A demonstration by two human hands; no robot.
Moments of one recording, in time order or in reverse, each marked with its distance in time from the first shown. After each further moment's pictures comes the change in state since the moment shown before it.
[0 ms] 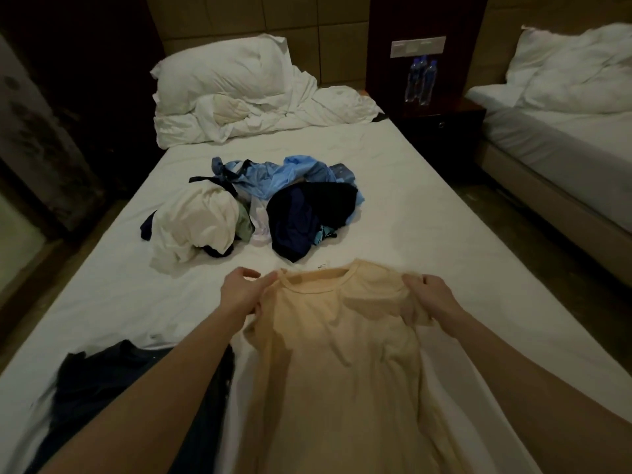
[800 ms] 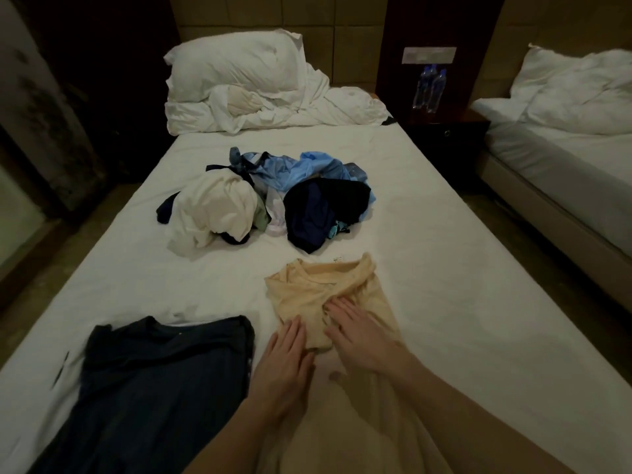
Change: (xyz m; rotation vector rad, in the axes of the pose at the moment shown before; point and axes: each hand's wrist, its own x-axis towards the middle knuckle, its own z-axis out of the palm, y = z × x) left_hand -0.072 -0.153 0.009 0.916 -0.291 0.622; right_hand -0.100 -0.009 0.128 -0.732 -0.388 -0.654
